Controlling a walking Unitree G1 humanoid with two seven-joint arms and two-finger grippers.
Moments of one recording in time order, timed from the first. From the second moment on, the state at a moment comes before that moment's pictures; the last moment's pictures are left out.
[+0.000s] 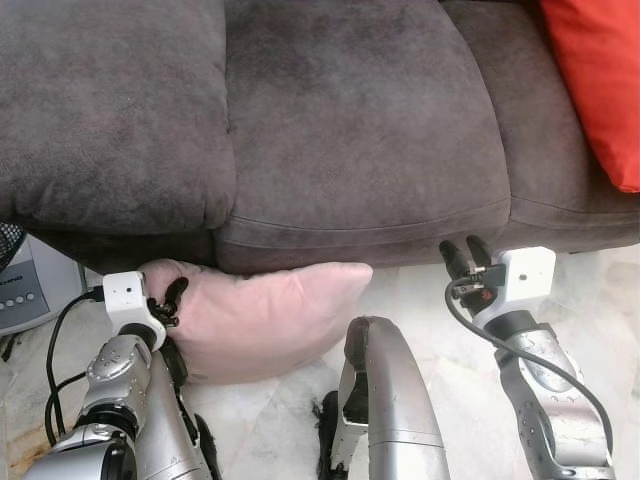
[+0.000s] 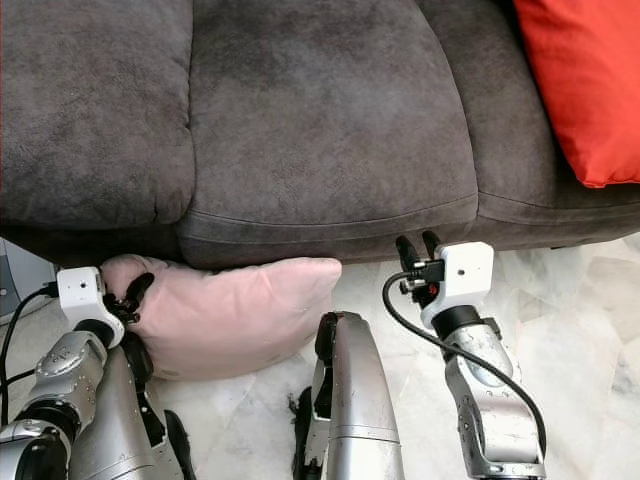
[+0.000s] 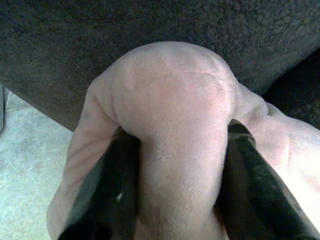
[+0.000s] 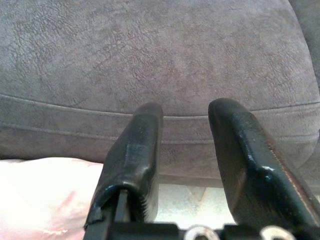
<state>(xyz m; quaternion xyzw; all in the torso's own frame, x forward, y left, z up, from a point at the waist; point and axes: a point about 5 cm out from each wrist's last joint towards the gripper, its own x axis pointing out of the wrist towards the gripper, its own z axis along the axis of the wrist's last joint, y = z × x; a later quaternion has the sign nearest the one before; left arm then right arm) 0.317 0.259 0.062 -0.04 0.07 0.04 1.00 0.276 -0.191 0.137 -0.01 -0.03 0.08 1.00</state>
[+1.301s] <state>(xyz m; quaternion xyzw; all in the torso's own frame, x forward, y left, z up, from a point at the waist) 0.315 0.258 0.060 -0.03 0.07 0.06 1.00 0.283 -0.185 0.141 0.00 -0.05 0.08 1.00</state>
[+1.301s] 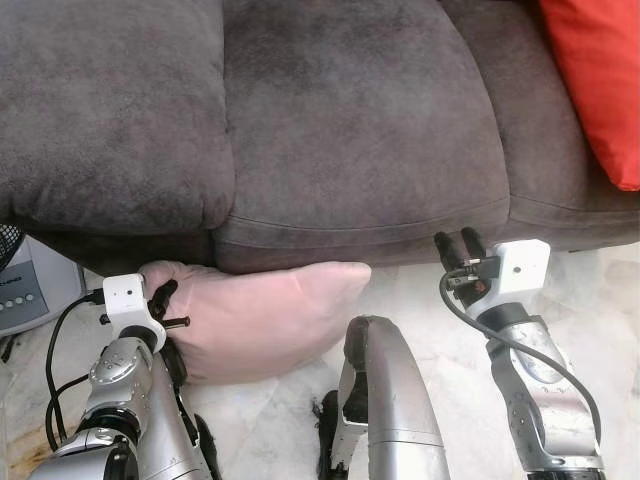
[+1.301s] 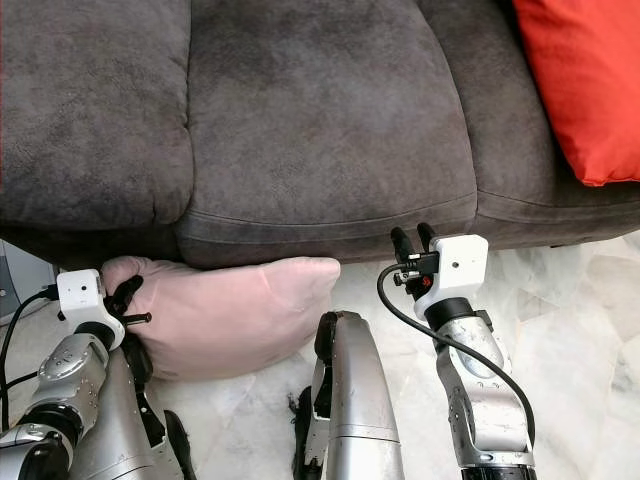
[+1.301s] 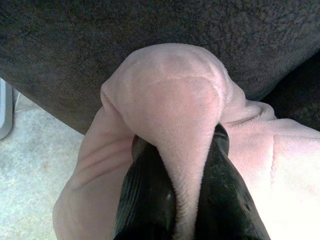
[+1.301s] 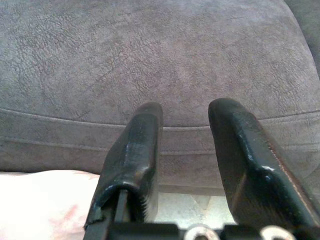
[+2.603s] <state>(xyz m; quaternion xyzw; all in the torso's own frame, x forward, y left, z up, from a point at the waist) 0.316 0.226 0.066 -0.03 0.01 0.06 1.00 0.291 -0.166 0.128 0.03 -0.05 0.08 1.00</state>
